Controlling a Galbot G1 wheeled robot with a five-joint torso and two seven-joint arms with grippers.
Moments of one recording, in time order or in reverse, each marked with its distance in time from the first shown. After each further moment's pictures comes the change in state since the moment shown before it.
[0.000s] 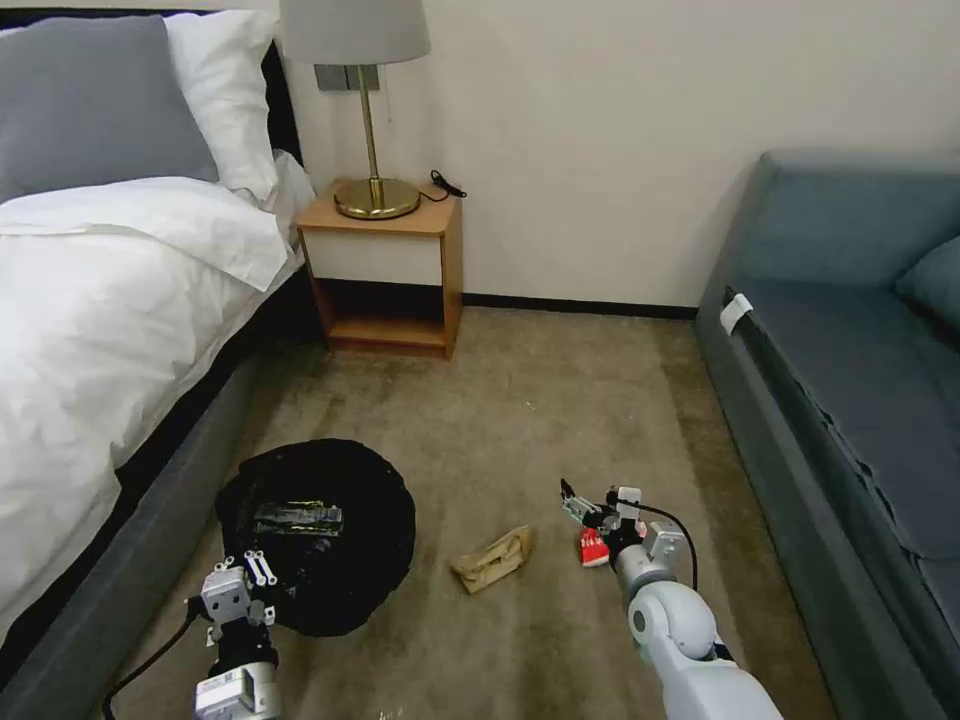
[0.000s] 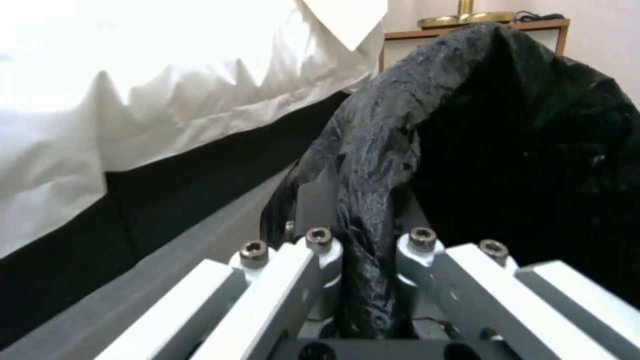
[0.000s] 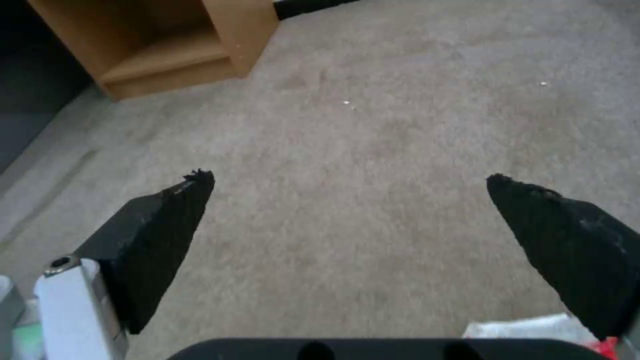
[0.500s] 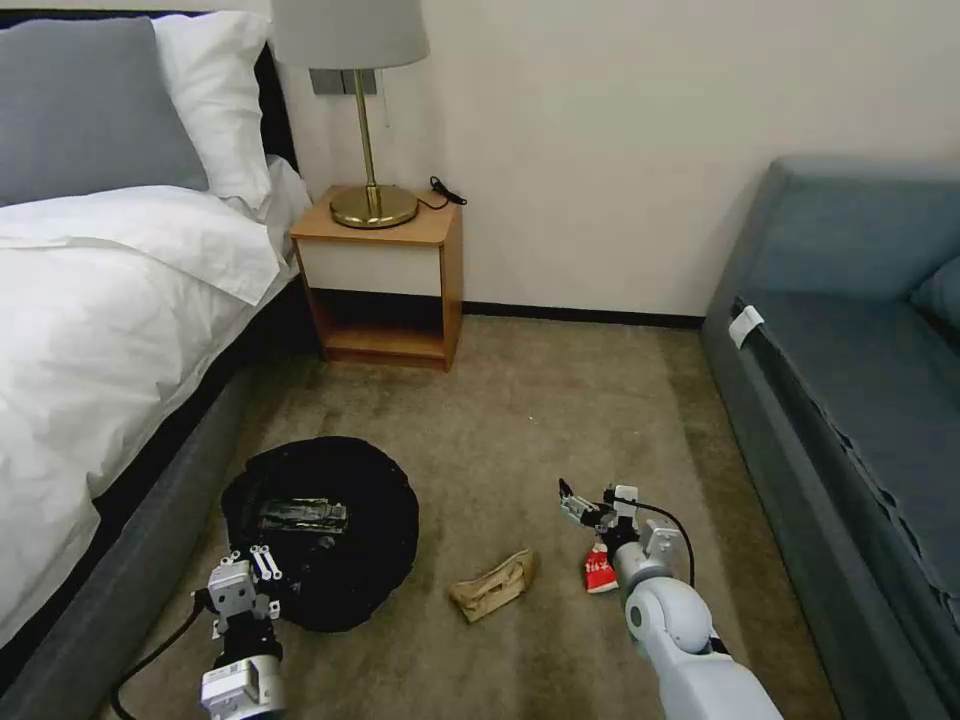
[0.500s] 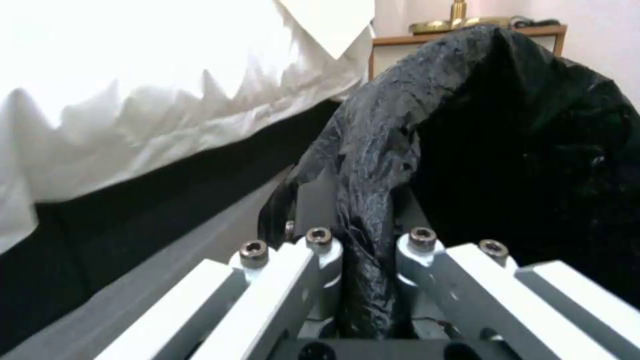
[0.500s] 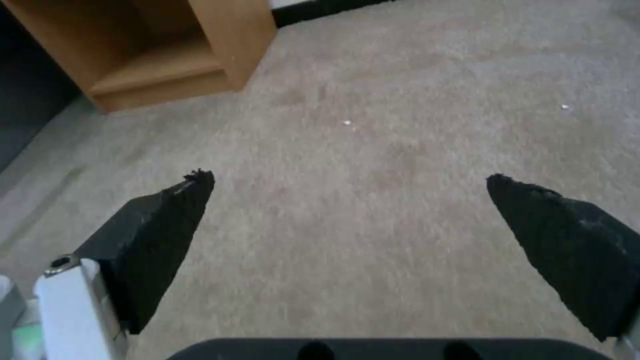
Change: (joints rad) left arm -0.028 0.006 0.008 -0.005 -0.004 0.023 0.007; right arm 0.031 0.000 -0.007 -0.029 0.005 0.003 -0.002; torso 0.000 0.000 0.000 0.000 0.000
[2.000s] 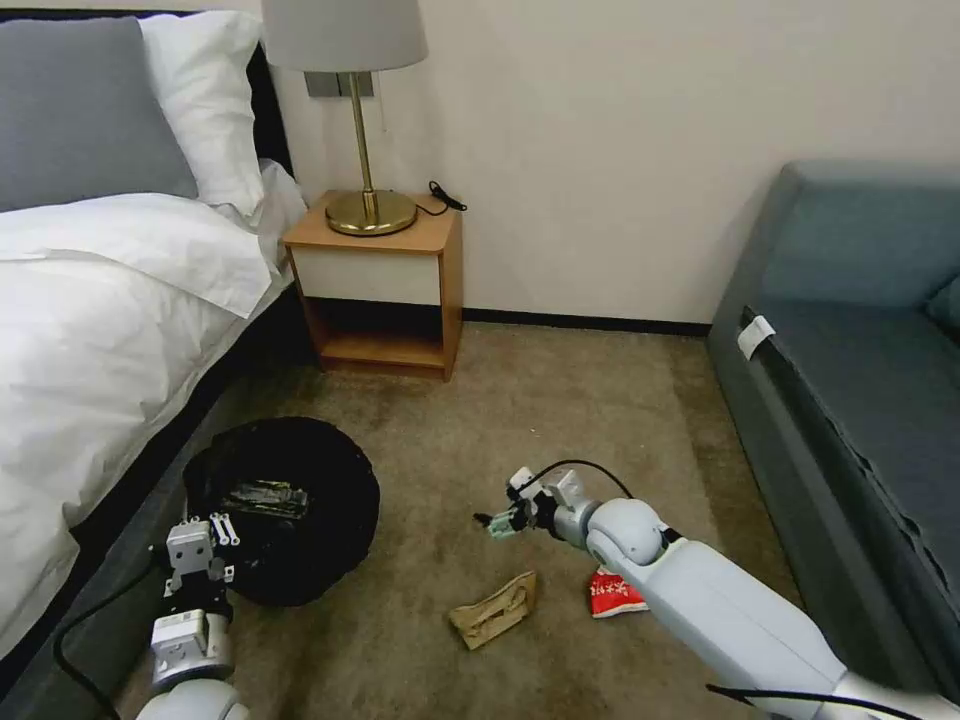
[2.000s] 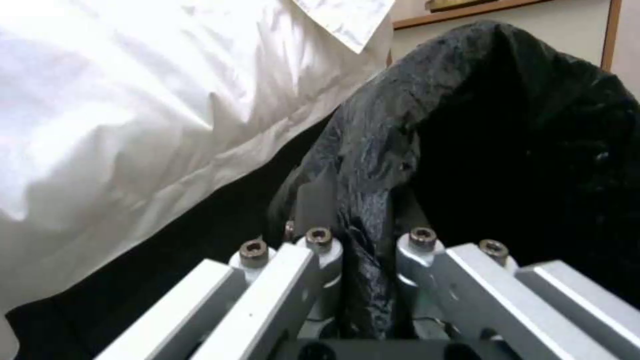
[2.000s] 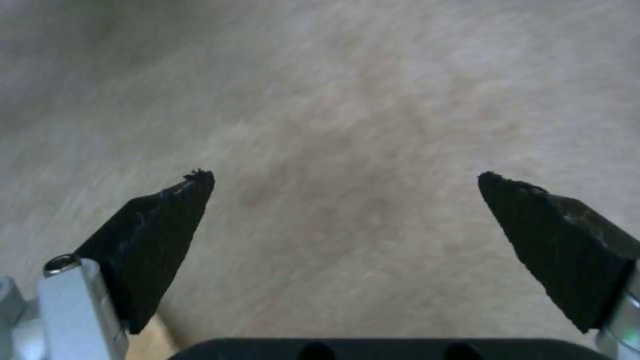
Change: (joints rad) left arm -0.059 0.190 -0.083 0.015 -0.109 0.127 0.009; right arm 0.503 -0.308 -0.709 -0.112 -0.029 -0.263 -0.294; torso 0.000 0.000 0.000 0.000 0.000
